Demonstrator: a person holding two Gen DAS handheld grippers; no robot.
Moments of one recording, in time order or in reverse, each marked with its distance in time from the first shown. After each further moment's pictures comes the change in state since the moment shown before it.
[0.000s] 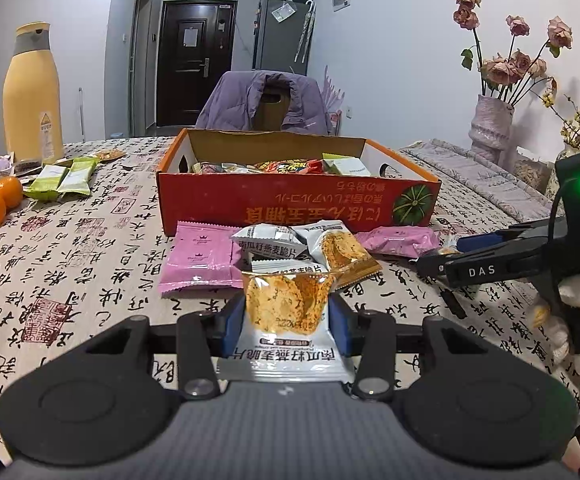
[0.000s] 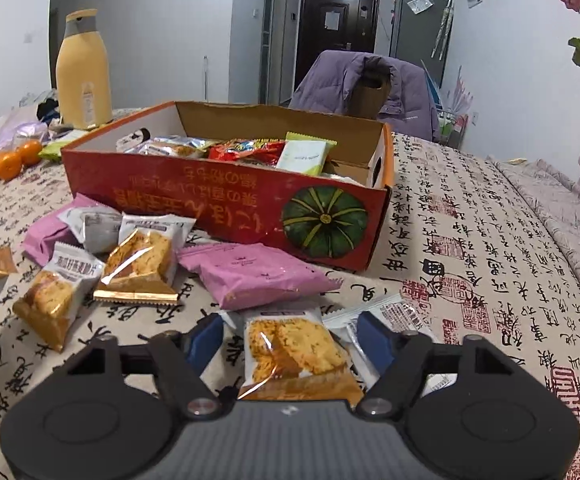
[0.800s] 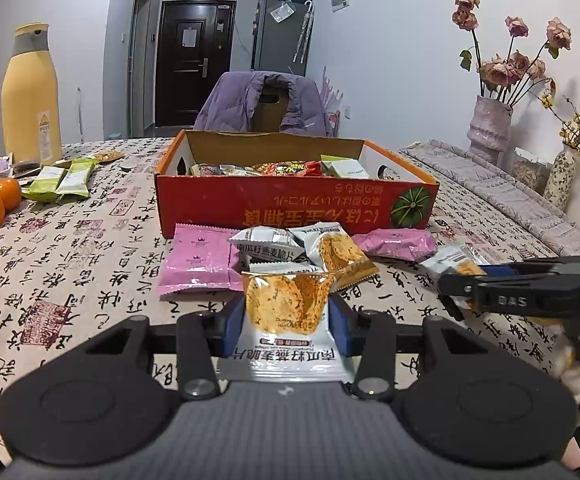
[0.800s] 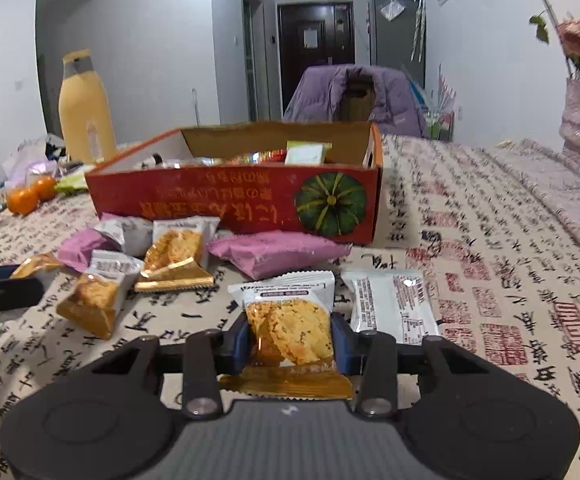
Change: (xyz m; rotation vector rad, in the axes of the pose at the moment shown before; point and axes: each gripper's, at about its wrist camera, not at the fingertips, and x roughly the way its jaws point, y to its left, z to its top) left arm -0.001 0.000 0.002 -0.001 -0.003 -0.004; right arm -0.041 0.009 -0.034 0.120 -0.091 0.022
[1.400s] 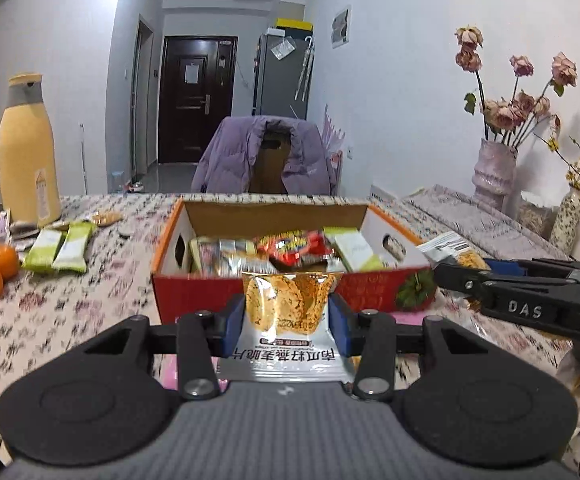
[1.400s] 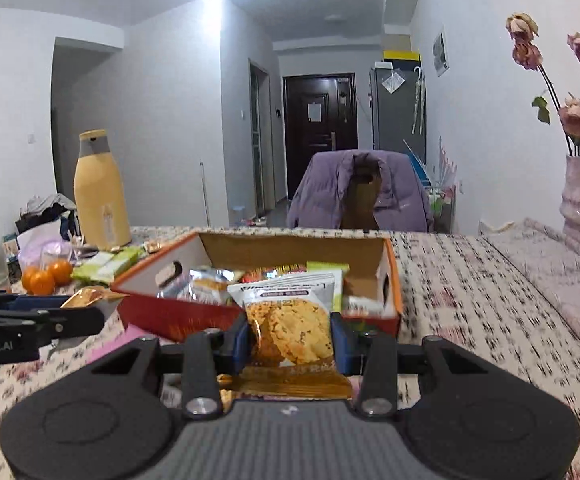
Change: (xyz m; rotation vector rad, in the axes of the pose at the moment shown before) left arm 0.011 -0.005 0.066 0.012 -0.115 0.014; right arm -0.017 0.022 0.068 -0.009 -0.224 0.011
